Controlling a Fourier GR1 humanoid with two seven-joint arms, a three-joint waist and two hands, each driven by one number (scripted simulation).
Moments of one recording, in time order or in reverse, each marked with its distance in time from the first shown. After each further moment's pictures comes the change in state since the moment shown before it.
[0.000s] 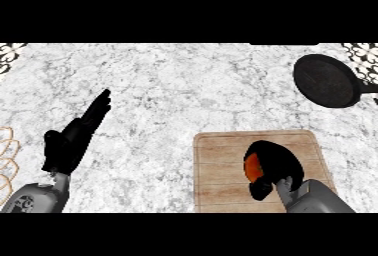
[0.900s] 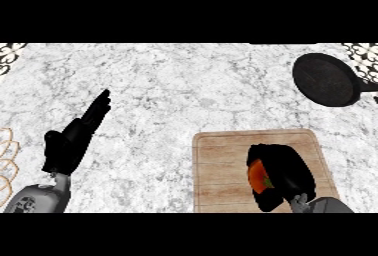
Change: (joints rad) left arm 0.013 -0.049 0.046 -0.012 -0.052 -0.040 0.017; right arm 0.105 -0.065 0.004 -0.117 0.286 -0.110 -0.345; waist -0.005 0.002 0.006
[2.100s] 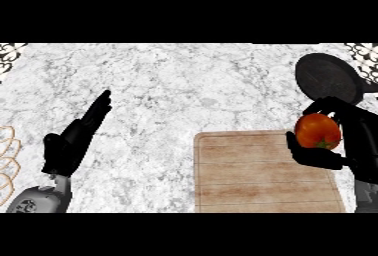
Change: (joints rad) left arm 0.013 -0.040 0.031 -0.027 -0.043 -0.040 0.008; right arm 0.071 -0.018 -0.448 -0.124 0.017 -0.369 -0.325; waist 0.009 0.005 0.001
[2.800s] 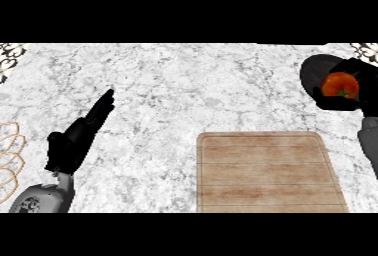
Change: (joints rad) left arm -0.013 -0.024 0.016 0.017 -0.020 -0.037 -0.005; right arm -0.371 0.008 -0.268 0.848 -0.060 -0.146 -0.484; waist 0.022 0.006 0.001
